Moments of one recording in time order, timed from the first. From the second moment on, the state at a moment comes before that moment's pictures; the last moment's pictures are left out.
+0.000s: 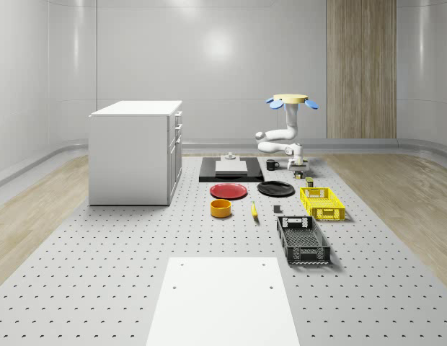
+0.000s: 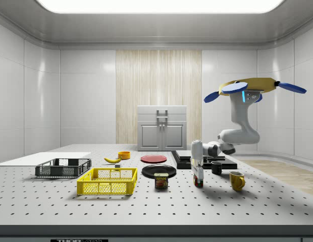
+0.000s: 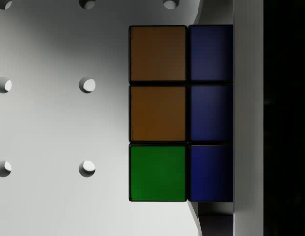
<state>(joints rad) -1.15 -1.35 1.15 -2.81 -2.03 1.50 1.63</state>
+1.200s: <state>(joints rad) -1.17 -1.39 1.29 -2.84 -1.89 1.48 1.66</state>
